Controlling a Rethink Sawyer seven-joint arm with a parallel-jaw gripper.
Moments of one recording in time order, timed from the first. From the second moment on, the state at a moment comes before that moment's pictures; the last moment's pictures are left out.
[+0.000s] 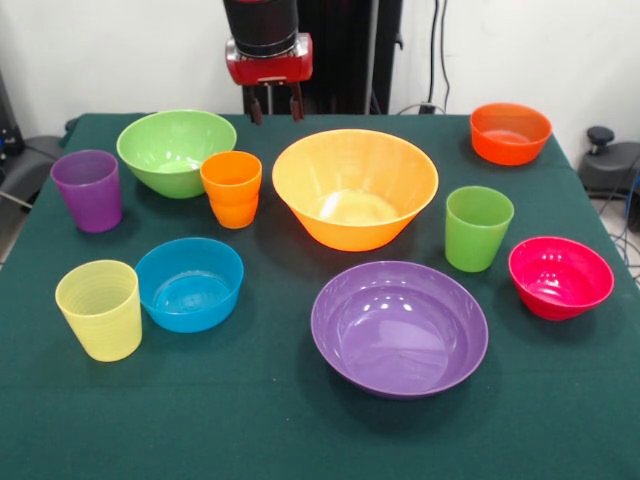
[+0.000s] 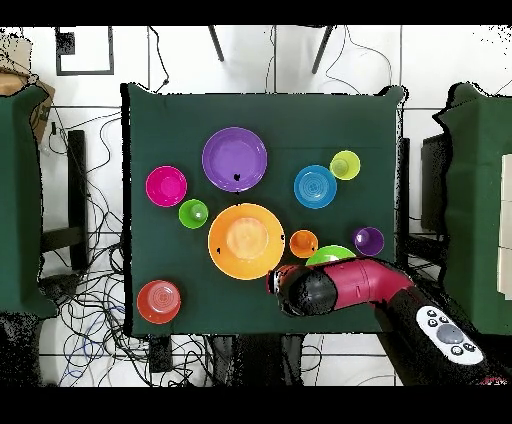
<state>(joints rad) -0.87 -0.69 0.52 2.07 -0.72 0.57 1.95</state>
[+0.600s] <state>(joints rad) -0.84 -0.69 0.52 2.04 -0.71 0.57 1.95</state>
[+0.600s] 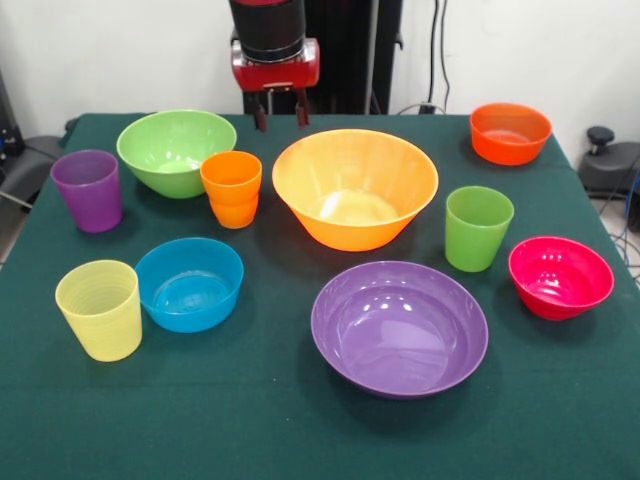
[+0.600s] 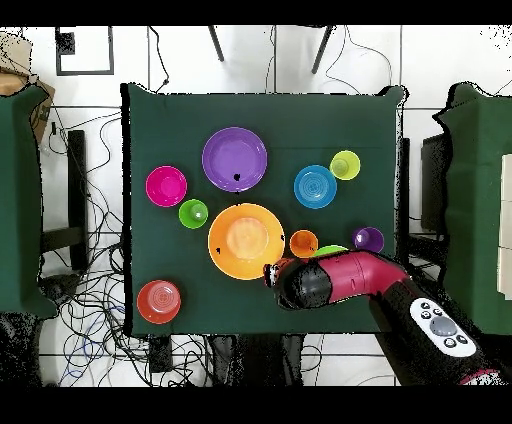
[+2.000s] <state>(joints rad) -0.97 -0.69 0.57 2.05 -0.71 0.57 1.95</state>
